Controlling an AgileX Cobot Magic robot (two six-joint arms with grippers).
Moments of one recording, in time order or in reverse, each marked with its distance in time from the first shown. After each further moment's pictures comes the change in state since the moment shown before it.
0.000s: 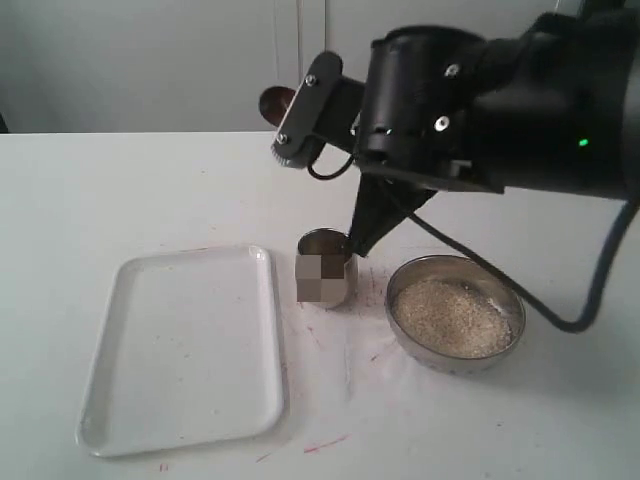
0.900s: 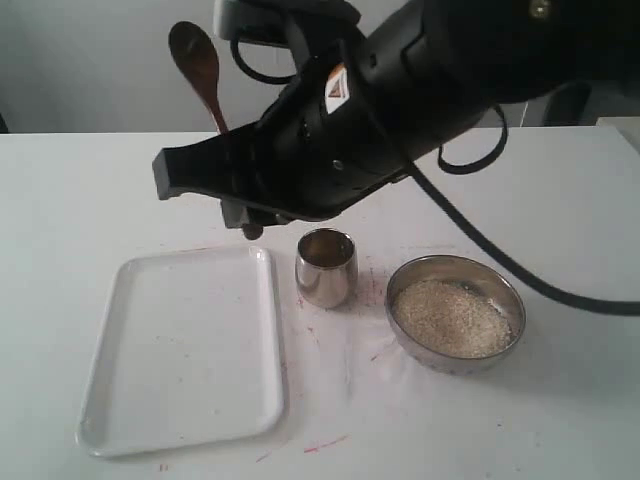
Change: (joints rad) left arm 0.000 0.000 0.000 0.000 0.000 0.000; right arm 0.000 -0.137 -0.065 1.048 -0.203 -0.017
